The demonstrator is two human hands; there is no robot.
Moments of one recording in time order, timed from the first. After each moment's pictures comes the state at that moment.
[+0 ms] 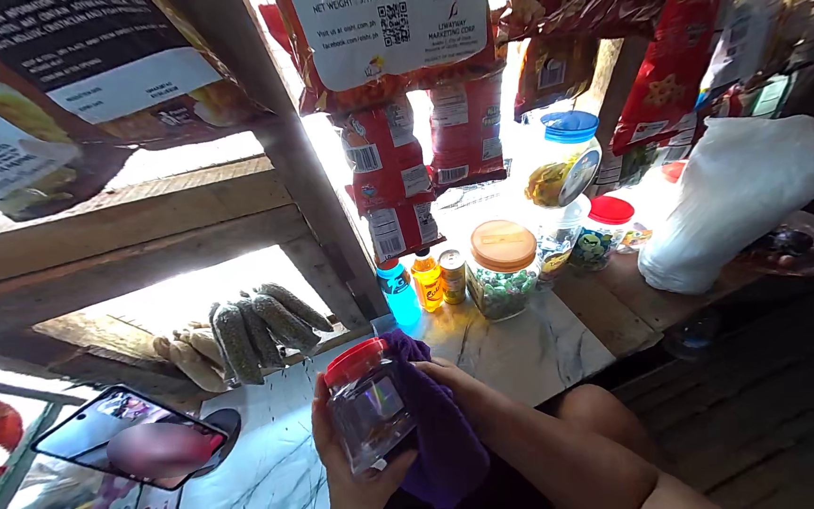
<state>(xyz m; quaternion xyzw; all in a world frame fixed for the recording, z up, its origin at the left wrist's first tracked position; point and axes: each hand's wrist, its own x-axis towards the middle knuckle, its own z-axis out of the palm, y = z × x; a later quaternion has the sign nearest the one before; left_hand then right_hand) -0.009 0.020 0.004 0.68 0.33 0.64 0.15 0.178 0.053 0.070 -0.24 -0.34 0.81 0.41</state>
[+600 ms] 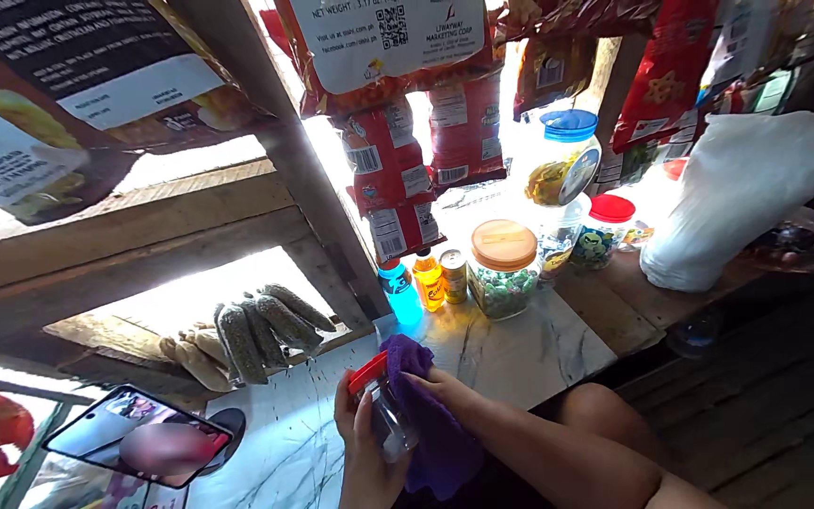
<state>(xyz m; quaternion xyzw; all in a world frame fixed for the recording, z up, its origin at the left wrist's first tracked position) -0.008 0.023 -0.009 0.74 0.40 0.54 0.06 0.167 0.056 0.057 -0.36 -0.54 0.67 0.37</state>
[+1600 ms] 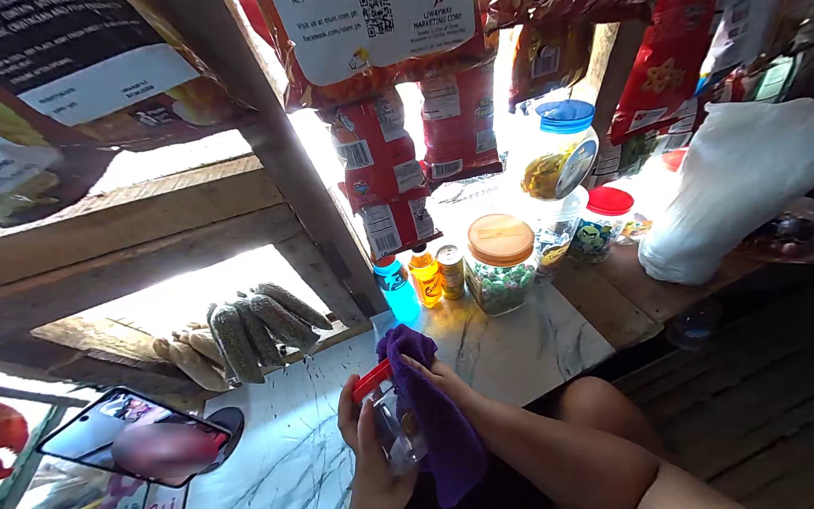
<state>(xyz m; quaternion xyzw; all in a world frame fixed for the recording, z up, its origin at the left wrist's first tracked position) 0.004 0.016 -0.015 0.73 0.38 0.57 0.10 0.162 0.053 0.055 -0.36 -0.51 0.63 0.46</state>
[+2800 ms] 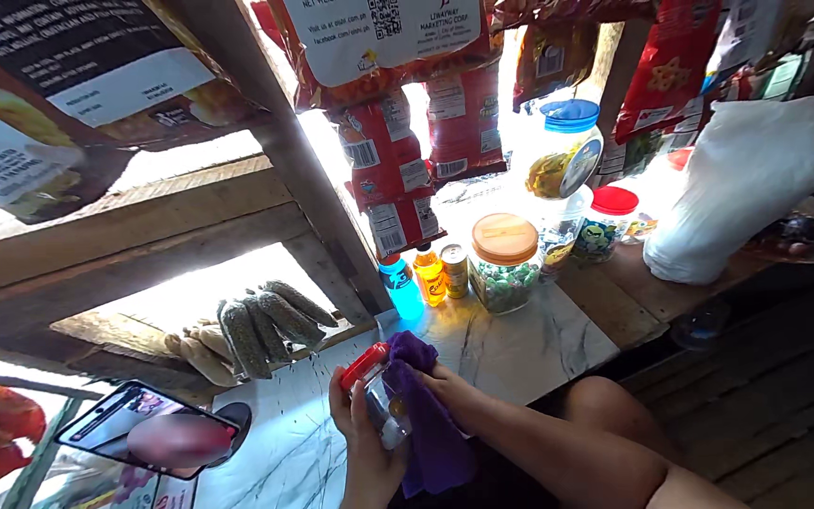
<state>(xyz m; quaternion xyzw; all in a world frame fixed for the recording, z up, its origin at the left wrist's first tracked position) -0.008 0.025 -0.009 0.73 0.42 0.54 0.05 0.165 0.048 0.059 -0.36 -0.48 0.70 0.38</state>
